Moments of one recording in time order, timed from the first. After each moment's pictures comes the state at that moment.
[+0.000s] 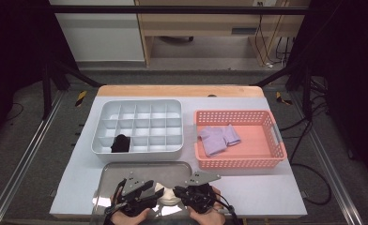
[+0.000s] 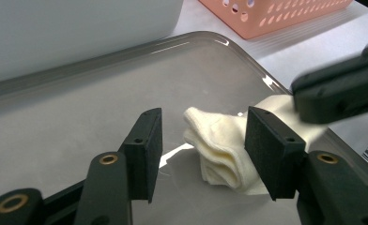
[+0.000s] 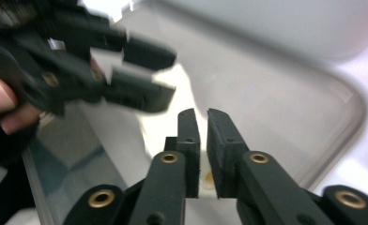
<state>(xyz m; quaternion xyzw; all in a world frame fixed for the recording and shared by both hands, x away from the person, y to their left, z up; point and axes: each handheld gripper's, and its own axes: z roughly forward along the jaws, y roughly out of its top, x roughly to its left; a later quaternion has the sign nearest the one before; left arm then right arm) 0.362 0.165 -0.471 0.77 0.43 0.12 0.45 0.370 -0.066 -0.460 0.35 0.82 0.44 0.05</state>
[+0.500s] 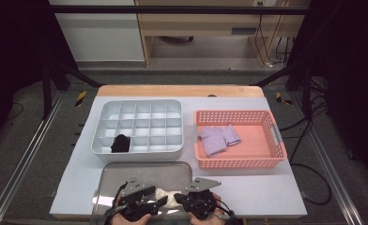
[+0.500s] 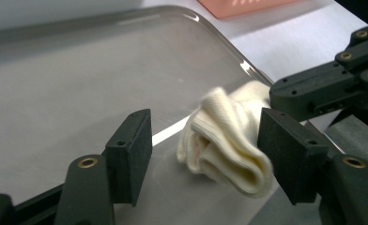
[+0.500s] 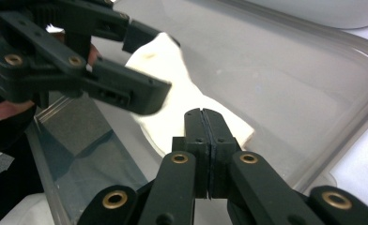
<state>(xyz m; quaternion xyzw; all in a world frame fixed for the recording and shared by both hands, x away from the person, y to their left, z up) 0.356 0.164 -0.479 0.78 0.42 0.06 0.45 0.358 -0.070 -0.469 0.36 0.82 0.44 0.04</state>
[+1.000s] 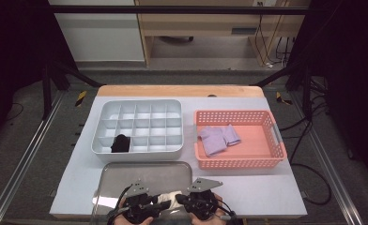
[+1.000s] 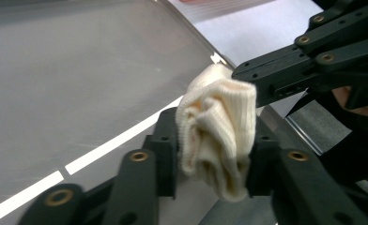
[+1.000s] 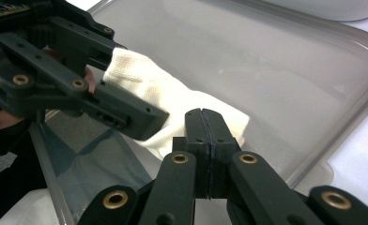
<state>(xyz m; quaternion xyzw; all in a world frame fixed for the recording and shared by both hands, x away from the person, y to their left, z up) 0.353 0.157 -0.479 0.79 0.41 0.00 0.46 0.358 -0.073 -0.470 0.36 0.82 0.44 0.04</state>
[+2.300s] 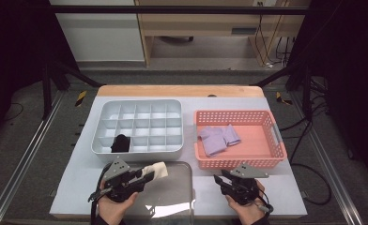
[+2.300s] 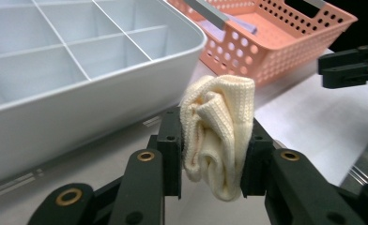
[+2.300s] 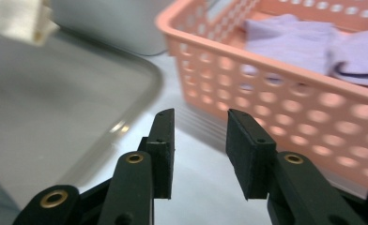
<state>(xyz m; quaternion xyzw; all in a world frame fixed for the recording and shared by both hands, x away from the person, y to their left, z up) 0.384 0.194 -0.418 0.76 0.41 0.14 0.49 0.378 -0.176 -0.442 0.44 0.77 0.42 0.19</state>
